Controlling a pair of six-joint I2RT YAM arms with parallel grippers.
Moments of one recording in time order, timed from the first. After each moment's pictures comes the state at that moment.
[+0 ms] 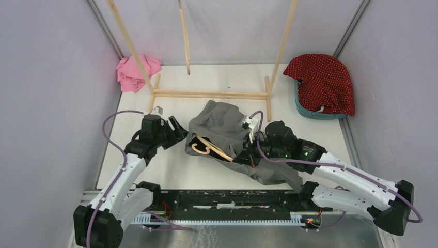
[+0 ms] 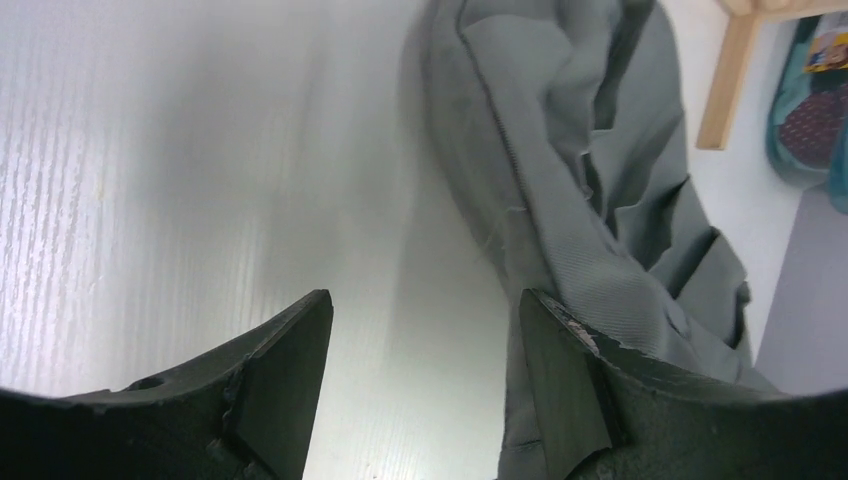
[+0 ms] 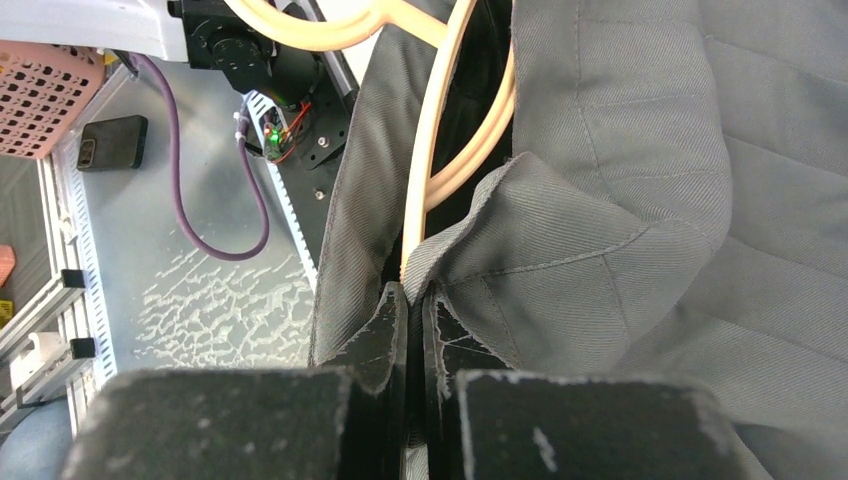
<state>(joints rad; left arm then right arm) -0.22 0.89 0.59 -0.44 0.15 -0.68 0.95 0.93 0.82 -0.38 -0.35 0.35</state>
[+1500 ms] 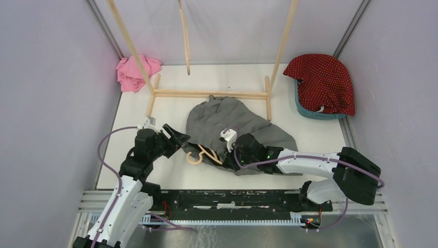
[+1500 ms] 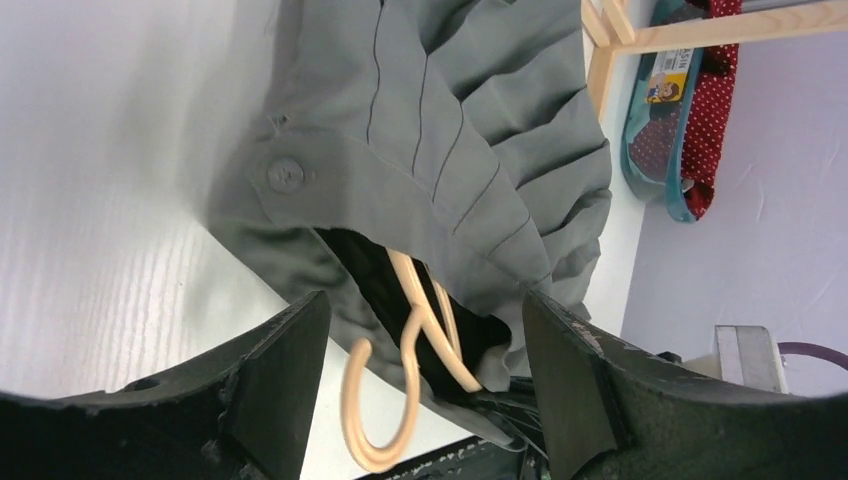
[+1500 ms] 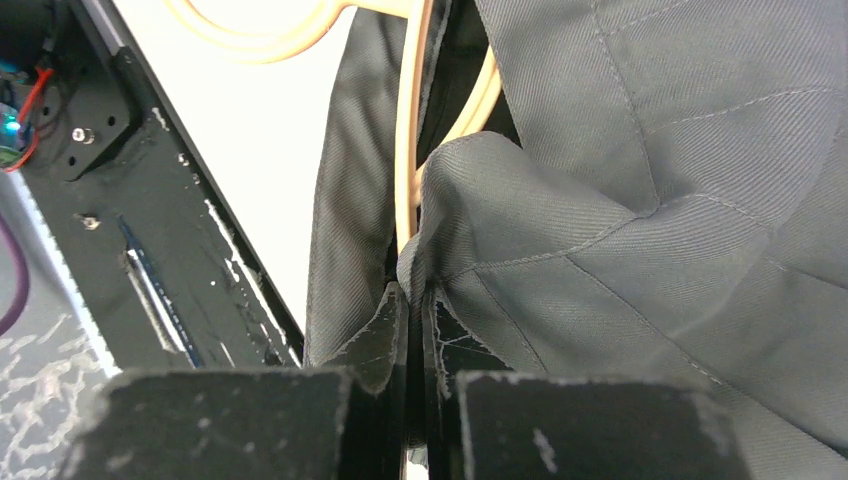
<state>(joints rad) -0.22 0.59 0.46 -0.43 0.21 -0.92 1.04 1.33 0.63 0.06 -0.12 0.27</state>
